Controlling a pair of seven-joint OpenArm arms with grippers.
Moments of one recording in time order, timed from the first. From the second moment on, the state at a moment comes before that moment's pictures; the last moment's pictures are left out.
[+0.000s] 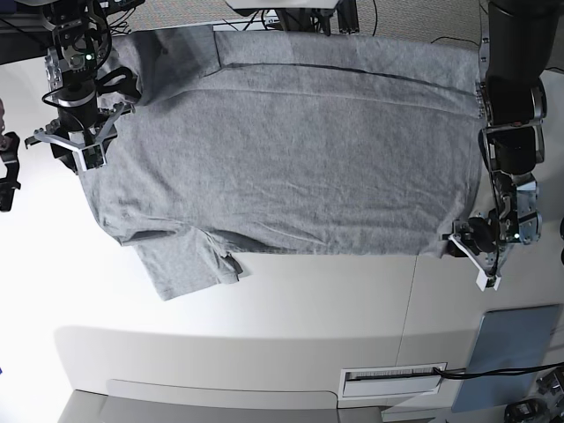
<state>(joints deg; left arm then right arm) -33.6 -22.5 -5.0 32.4 -14.2 -27.0 33.7 -30.7 31.9 6.2 115.0 -6.9 -1.9 -35.7</state>
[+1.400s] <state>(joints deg) -32.2 -24.7 -5.0 32.5 -22.4 -32.5 38.0 -30.7 31.9 6.2 115.0 -6.9 -1.8 -36.6</state>
